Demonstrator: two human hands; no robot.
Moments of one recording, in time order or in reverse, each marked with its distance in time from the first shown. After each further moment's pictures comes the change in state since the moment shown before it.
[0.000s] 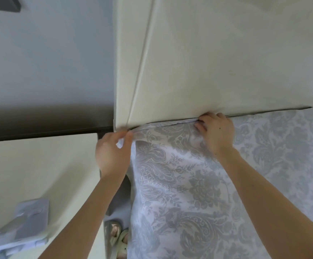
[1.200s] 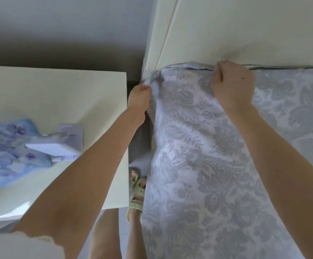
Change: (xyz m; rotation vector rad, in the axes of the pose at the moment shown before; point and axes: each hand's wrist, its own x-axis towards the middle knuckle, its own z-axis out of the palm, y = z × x) left_hand -0.003 -0.029 0.008 -0.515 -0.305 -0.634; right_hand -0.024 -0.069 -0.025 0.111 -0.027 0.018
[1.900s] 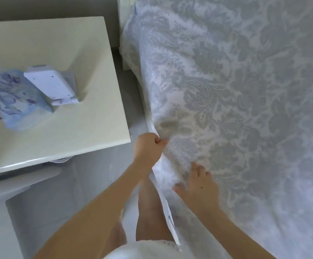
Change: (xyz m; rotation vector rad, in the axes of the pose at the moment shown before) left_hand -0.222 -0.200 -0.048 0.900 -0.211 0.219; right_hand -0.450 -0.073 -0.058 -0.107 -0.647 0.292
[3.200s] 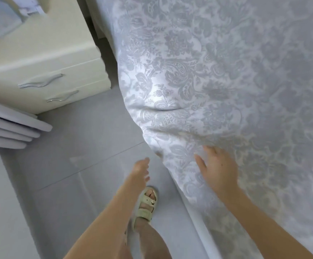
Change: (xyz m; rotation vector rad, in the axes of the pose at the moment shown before) left_hand -0.319 -0.223 0.242 -0.734 -0.159 -0.627; right_hand -0.323 0.134 0.194 0.160 0.393 0.069
